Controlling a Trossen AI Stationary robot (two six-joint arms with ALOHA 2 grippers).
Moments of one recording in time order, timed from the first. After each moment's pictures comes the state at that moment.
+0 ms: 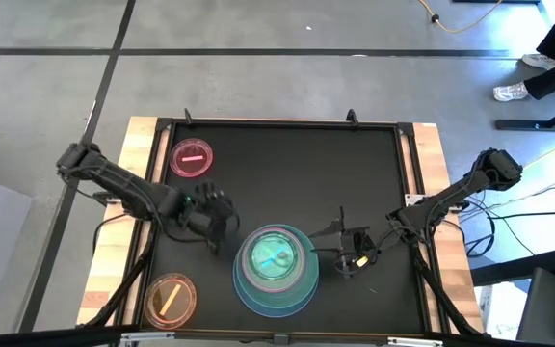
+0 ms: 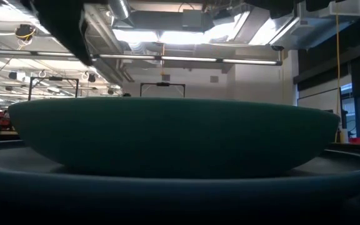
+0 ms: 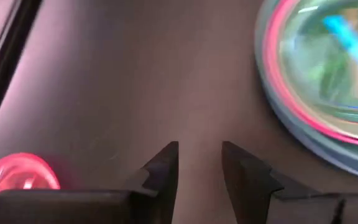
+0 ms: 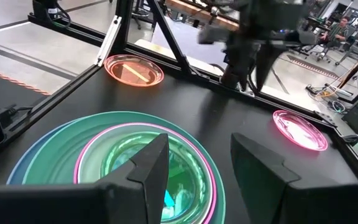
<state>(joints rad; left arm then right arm) -0.36 1.32 1.04 -0.94 -0.49 -0.57 0.52 1.28 0.64 0.39 0.40 -0.21</state>
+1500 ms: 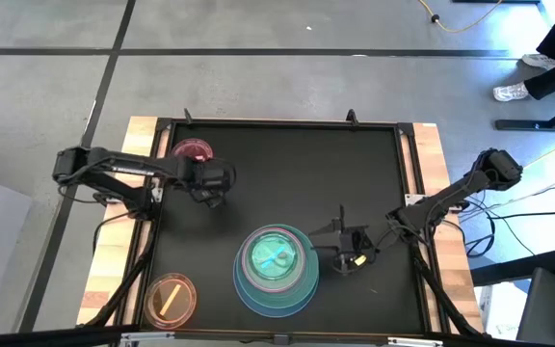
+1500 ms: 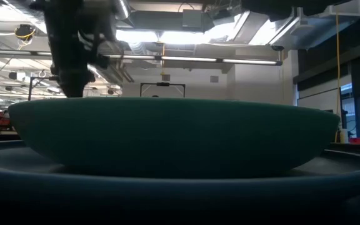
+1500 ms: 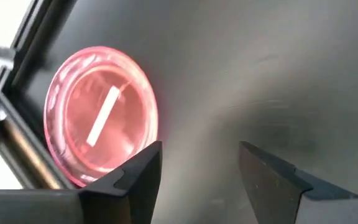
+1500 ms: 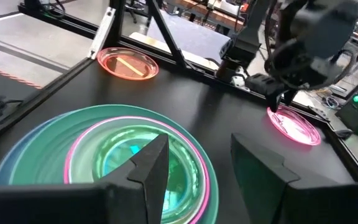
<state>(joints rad) 0.12 1.31 0.84 -1.00 -0.47 -0.54 0.51 1.28 0.64 0.37 0.41 -0.22</state>
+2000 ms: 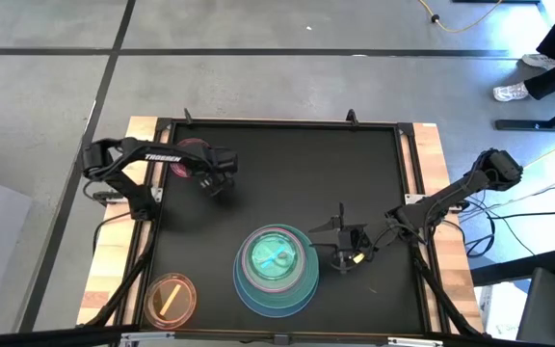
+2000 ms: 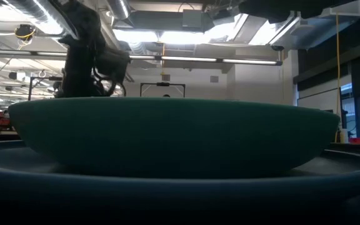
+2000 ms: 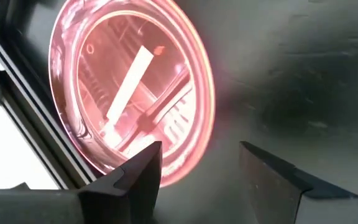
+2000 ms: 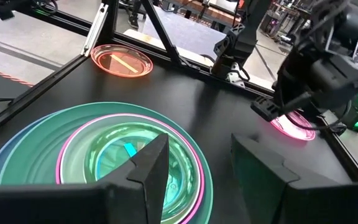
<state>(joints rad) 0.40 1.55 0.84 -0.98 -0.45 -0.46 0.50 1.28 0.64 0.36 0.42 -0.21</state>
